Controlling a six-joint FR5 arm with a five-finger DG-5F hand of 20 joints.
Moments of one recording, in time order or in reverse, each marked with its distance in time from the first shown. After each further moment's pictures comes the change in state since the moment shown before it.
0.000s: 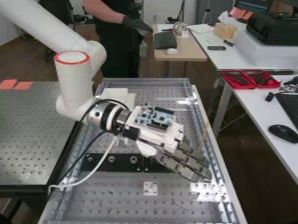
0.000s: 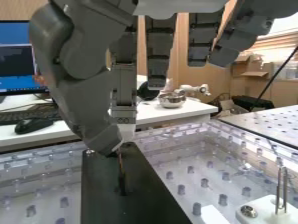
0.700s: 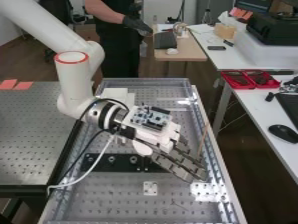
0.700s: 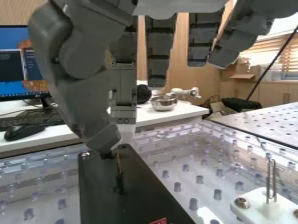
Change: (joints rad) arm 0.020 0.008 -0.029 0.035 0.067 0.010
